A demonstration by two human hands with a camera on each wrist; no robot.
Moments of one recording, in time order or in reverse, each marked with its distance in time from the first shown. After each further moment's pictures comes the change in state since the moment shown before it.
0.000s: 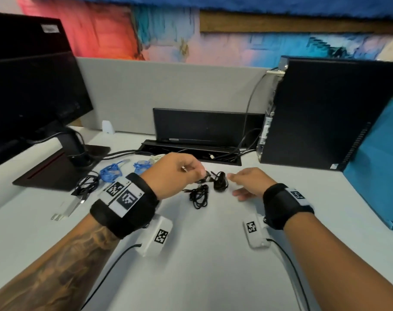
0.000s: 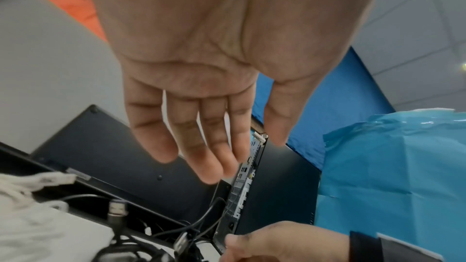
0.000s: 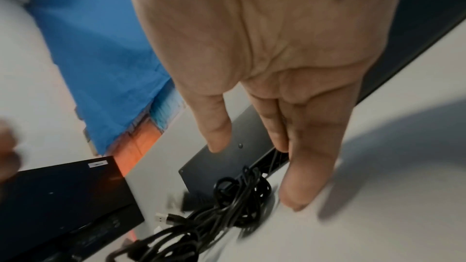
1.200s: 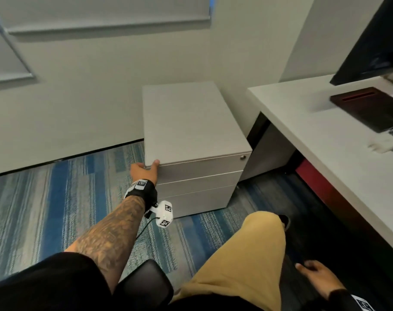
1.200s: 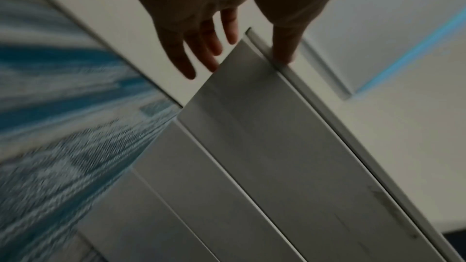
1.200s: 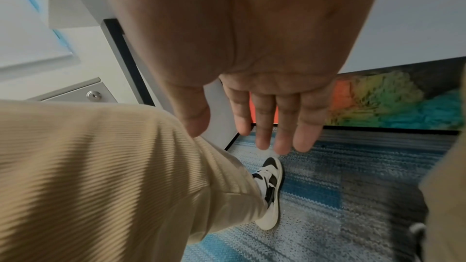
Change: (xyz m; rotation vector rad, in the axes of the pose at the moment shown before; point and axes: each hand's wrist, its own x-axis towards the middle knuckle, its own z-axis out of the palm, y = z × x) left_hand -0.652 -0.361 -0.107 -0.242 1.536 -1.366; right_hand -0.134 0.198 0.409 -0.843 -0.493 0.095
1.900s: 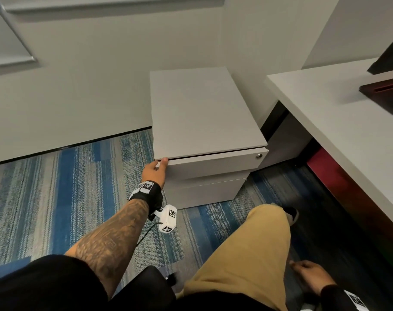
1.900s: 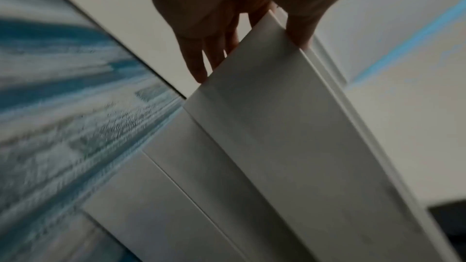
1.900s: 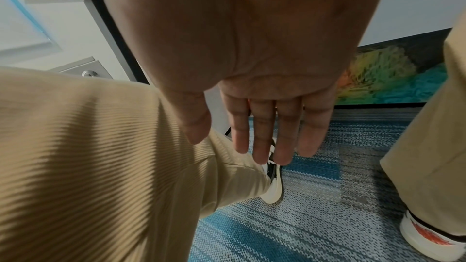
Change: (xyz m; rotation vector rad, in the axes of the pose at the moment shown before) left_hand 0.005 -0.028 0.003 -0.065 -0.153 0.050; right_hand 0.019 -0.012 0.039 -0.083 -0.174 0.028
